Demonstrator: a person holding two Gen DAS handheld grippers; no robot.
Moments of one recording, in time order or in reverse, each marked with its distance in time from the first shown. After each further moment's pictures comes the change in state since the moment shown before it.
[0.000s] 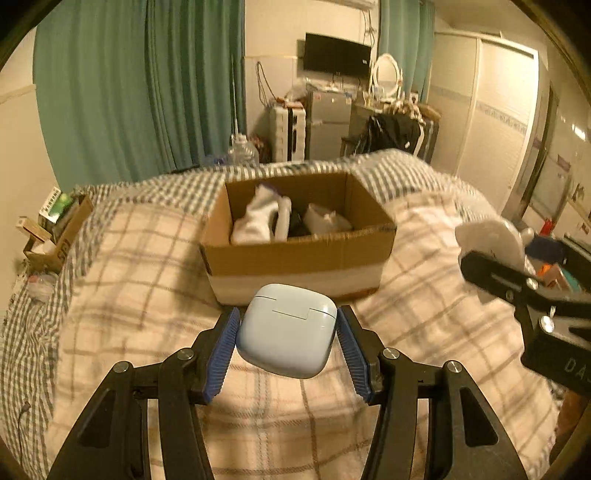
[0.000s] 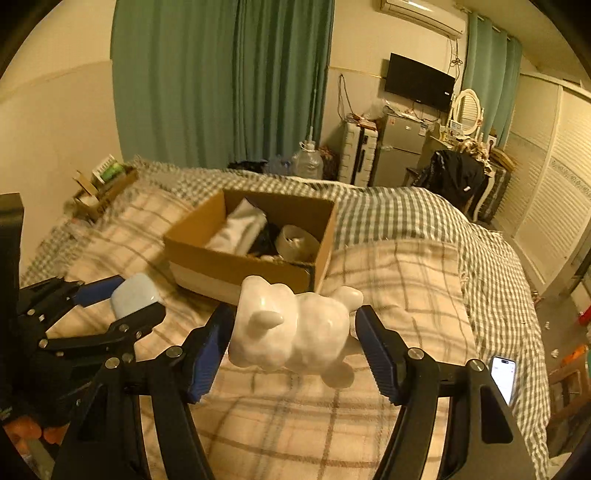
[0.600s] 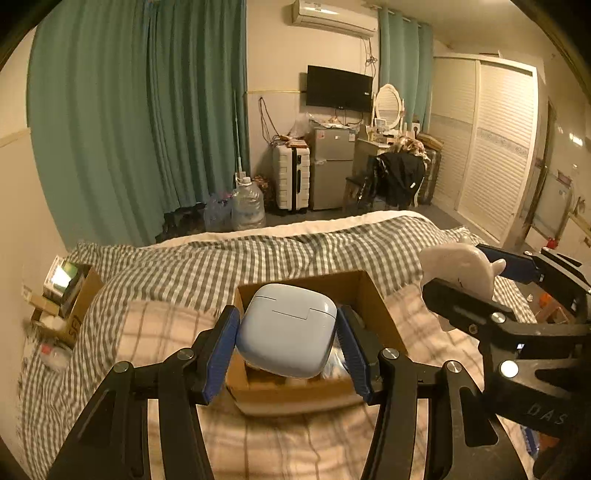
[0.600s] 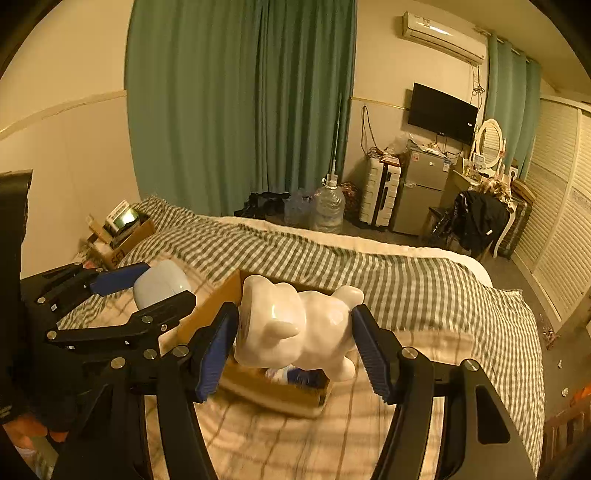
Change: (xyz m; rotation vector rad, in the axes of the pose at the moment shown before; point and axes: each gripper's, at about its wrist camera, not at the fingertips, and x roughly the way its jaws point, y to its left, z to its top) left arm 0.009 0.014 0.128 0.017 -0.106 0.013; right arm 0.026 0.001 0.126 -0.041 -0.093 0.084
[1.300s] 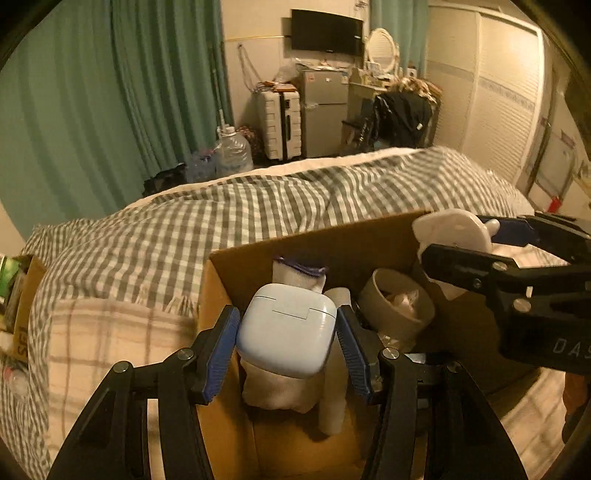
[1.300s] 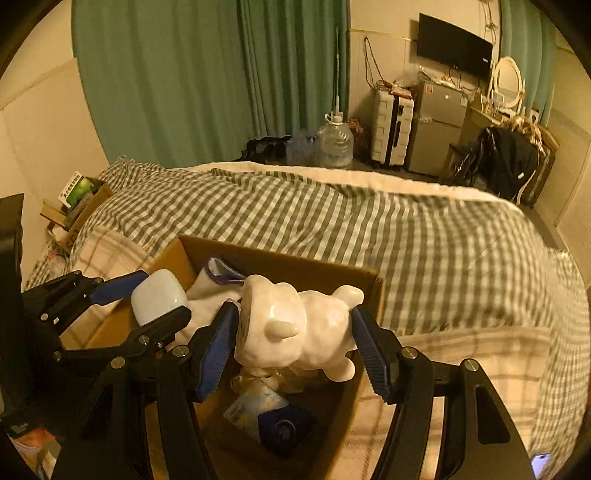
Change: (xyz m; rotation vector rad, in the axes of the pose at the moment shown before) left arm 0.173 0.016 -0.036 0.094 0.183 -0.026; right arm 0.187 -0.044 -0.025 0.087 0.221 0.060
